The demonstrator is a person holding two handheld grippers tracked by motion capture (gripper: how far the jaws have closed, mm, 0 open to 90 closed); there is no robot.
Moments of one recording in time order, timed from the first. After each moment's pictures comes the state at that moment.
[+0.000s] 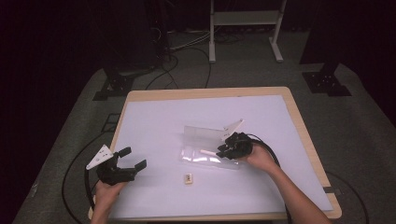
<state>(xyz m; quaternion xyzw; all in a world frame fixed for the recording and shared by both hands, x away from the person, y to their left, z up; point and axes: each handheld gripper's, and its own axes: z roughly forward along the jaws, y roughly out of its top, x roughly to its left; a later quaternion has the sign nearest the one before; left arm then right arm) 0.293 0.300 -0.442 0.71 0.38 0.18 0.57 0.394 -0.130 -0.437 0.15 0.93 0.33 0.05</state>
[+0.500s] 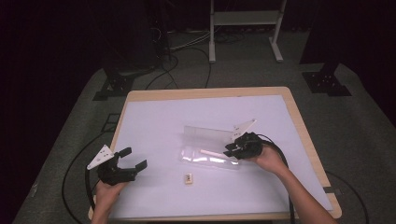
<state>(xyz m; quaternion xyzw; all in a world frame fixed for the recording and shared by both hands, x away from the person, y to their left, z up) 0.293 0.299 -0.443 0.71 0.38 0.18 0.57 0.382 -0.158 -0.425 0.16 0.92 0.35 0.07</state>
